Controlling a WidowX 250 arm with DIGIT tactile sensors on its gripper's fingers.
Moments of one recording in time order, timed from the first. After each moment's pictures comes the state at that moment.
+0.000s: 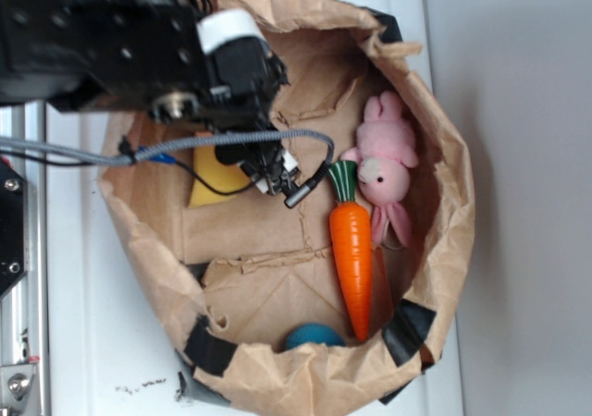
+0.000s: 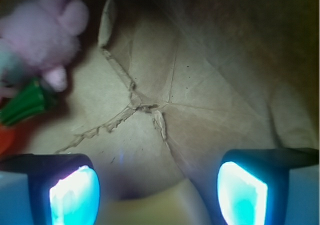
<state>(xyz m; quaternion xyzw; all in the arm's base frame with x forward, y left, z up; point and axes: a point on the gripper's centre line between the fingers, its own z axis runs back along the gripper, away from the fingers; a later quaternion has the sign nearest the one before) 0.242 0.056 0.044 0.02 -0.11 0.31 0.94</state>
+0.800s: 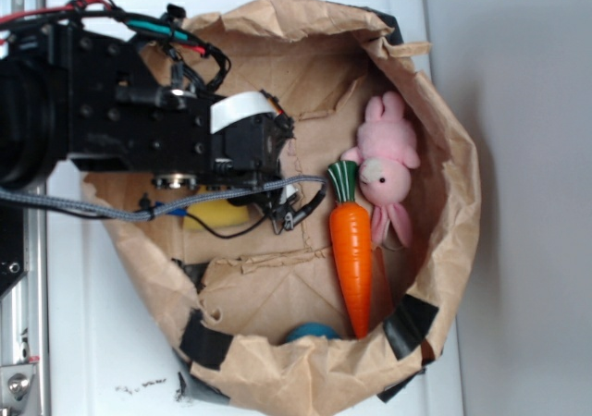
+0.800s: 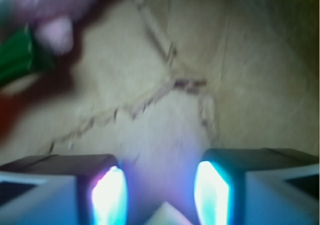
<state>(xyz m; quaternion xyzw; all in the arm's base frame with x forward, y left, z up) 0.246 0.037 0.021 0.01 -0.13 0.29 0.95</state>
